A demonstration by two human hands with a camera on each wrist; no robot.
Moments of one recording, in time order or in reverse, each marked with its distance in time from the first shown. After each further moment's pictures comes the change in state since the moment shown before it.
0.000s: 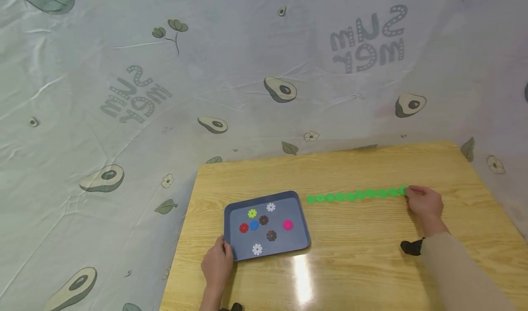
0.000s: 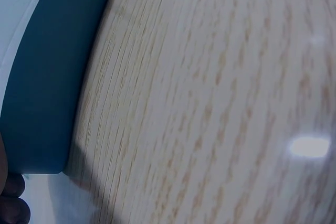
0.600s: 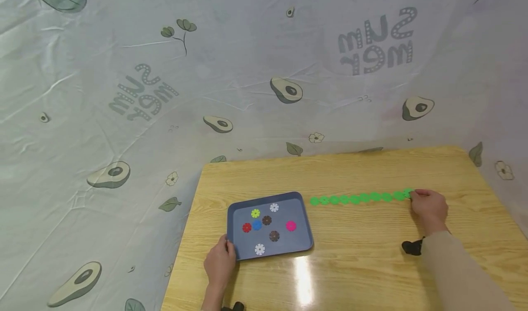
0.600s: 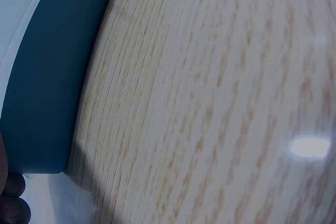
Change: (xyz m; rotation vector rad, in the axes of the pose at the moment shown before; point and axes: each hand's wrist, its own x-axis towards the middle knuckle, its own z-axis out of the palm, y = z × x) left_hand 0.000 -0.003 0.000 0.001 0.013 0.017; right_hand -0.009 -0.021 0.006 -0.265 0.049 0.006
